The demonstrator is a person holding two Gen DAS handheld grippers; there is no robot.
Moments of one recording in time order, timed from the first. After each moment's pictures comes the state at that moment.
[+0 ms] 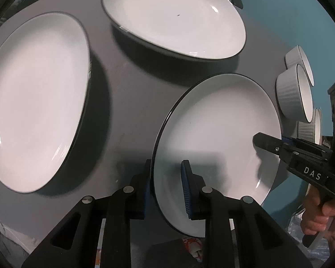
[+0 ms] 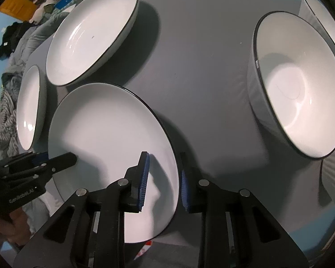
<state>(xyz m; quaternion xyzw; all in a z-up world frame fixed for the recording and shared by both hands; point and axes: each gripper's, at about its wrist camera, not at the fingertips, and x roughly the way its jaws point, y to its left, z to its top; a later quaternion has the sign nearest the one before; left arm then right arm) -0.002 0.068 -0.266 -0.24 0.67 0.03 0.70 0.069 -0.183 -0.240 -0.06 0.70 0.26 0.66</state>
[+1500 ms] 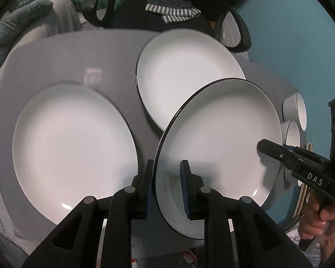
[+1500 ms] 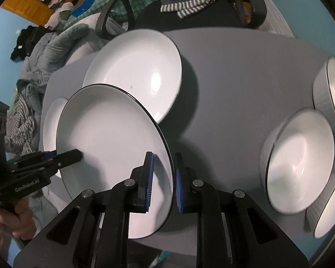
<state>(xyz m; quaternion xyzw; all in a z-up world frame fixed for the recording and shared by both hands) 0.014 0.131 -0.216 -0.26 0.63 0.07 0.73 0.116 -0.158 -0.194 -0.05 0.67 0.30 0.68</state>
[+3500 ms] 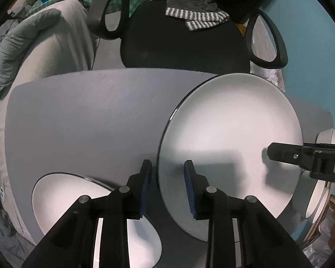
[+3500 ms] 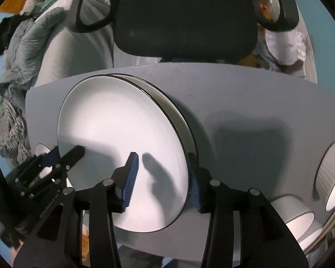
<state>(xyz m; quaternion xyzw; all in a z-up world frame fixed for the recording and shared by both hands) 0.104 0.163 -0.248 -0.21 0.67 0.14 0.70 0.212 -0.069 -0.232 -0.09 0.77 0.25 0.58</state>
